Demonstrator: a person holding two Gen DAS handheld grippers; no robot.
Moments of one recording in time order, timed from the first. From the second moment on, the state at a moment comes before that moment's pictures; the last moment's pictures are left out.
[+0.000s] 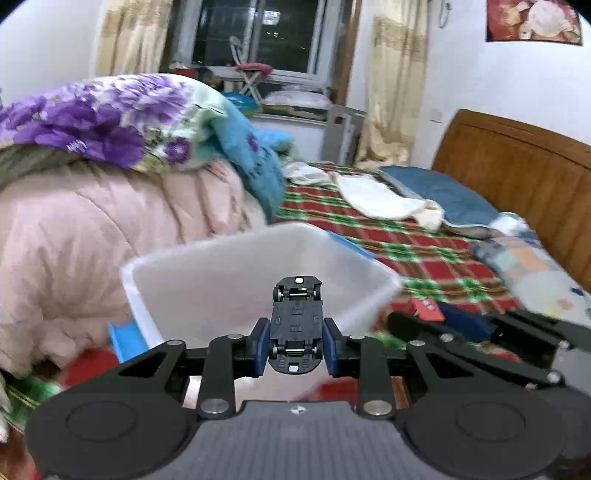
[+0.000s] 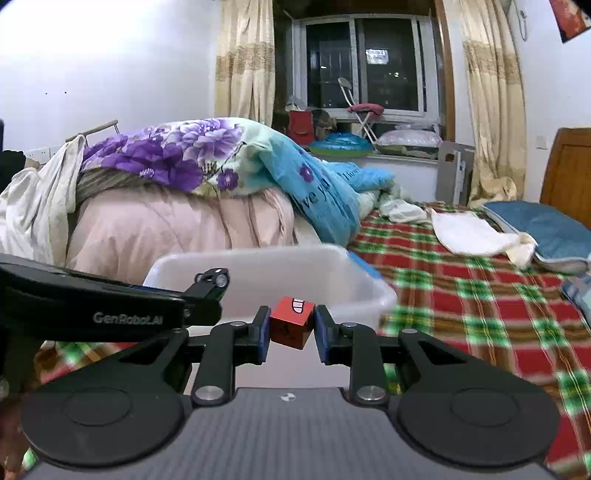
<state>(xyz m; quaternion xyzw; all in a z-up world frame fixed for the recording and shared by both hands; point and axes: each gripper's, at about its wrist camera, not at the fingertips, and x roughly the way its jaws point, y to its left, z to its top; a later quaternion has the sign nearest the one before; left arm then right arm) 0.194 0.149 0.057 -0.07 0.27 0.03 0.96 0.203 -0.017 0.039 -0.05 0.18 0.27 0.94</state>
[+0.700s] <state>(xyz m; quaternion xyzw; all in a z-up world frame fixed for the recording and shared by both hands) 0.228 0.160 0.029 -0.04 0.31 0.07 0.95 0.277 -0.005 0.017 0.03 0.23 0.26 0.94</state>
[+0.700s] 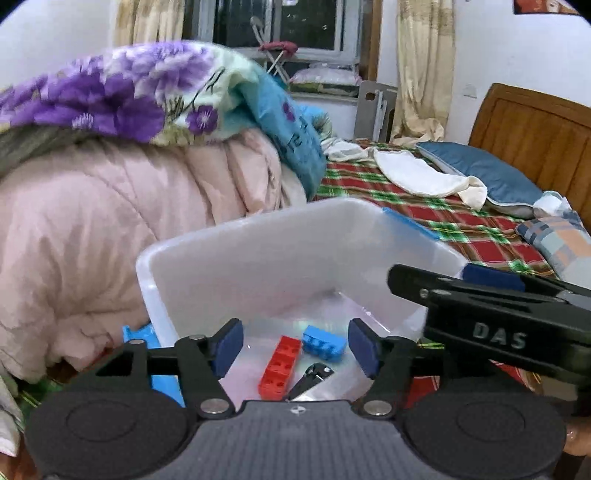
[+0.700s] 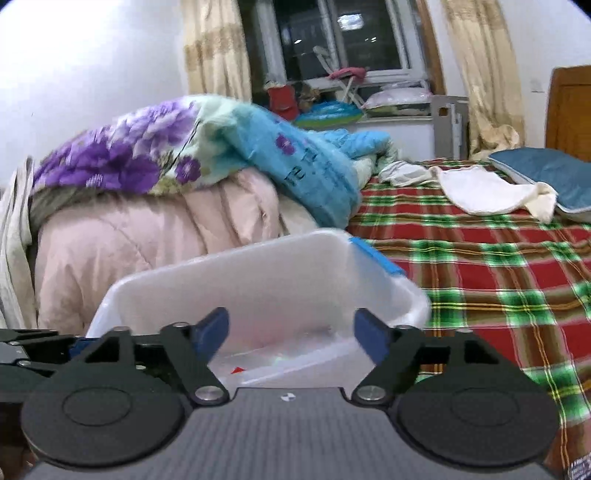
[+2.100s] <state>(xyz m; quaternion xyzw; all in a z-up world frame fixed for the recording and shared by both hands) 0.120 0.096 -0.087 -0.02 0.38 -0.02 0.92 0.102 -0.083 -0.100 -0.08 0.26 0.22 0.94</state>
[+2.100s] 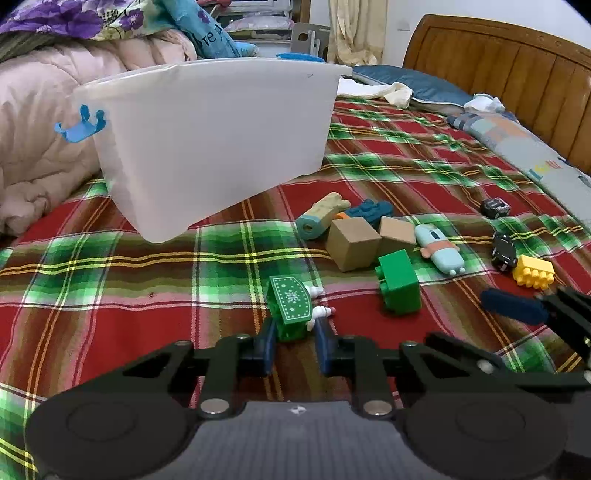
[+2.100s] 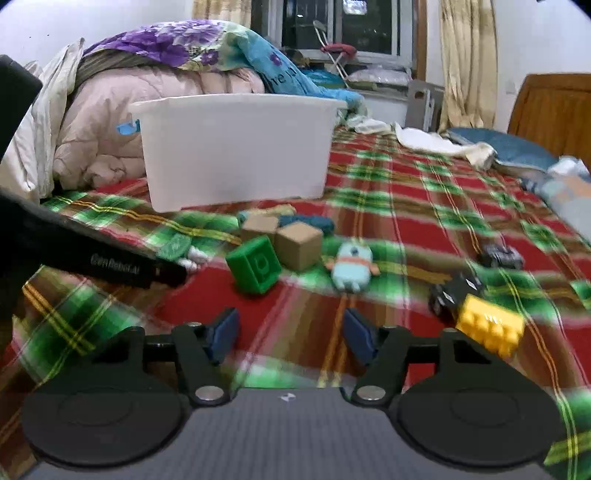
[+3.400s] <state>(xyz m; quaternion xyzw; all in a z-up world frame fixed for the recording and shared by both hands) 0.102 0.077 -0.072 -0.03 0.38 -0.08 0.92 0.091 -0.104 -0.073 -0.04 0.25 0.19 0.95</state>
